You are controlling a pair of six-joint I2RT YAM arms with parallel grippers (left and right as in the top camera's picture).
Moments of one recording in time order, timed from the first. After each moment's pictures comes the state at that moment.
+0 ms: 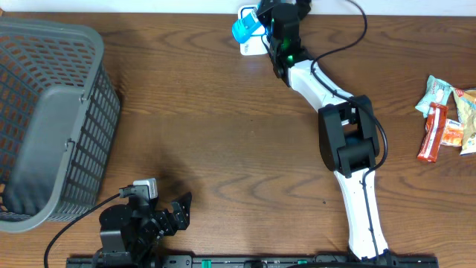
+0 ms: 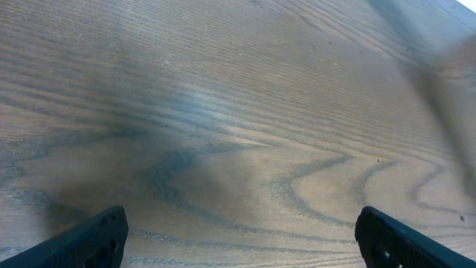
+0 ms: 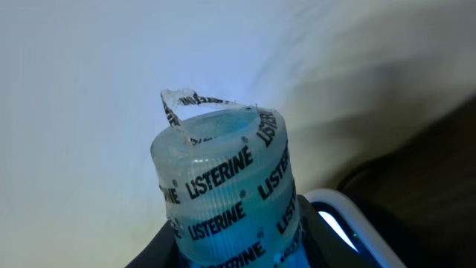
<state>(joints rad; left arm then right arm) 0.02 0.03 0.25 -0.91 0.38 -0.29 0.35 2.51 1.98 0.35 0.15 1.06</state>
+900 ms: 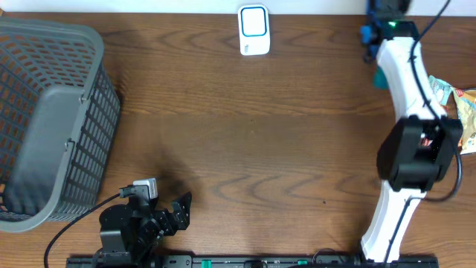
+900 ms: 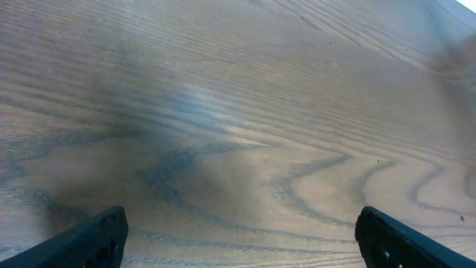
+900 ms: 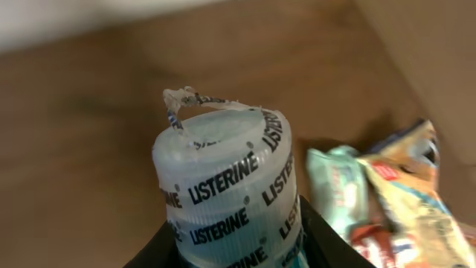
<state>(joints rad) 0.02 0.03 0.25 -0.91 0.38 -0.29 -0.04 2.24 2.00 -0.73 0.61 0.18</state>
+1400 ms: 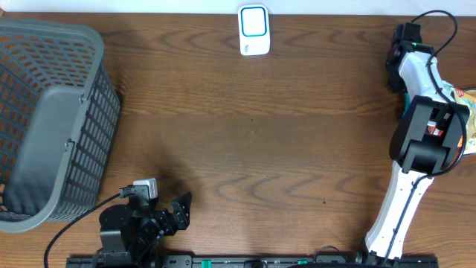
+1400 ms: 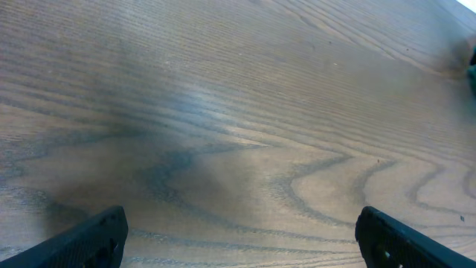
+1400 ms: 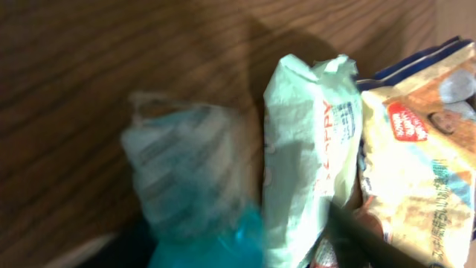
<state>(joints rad) 0.02 0.03 0.25 -0.91 0.38 -0.29 -0.21 2.43 1.98 -0.84 0.65 0.01</state>
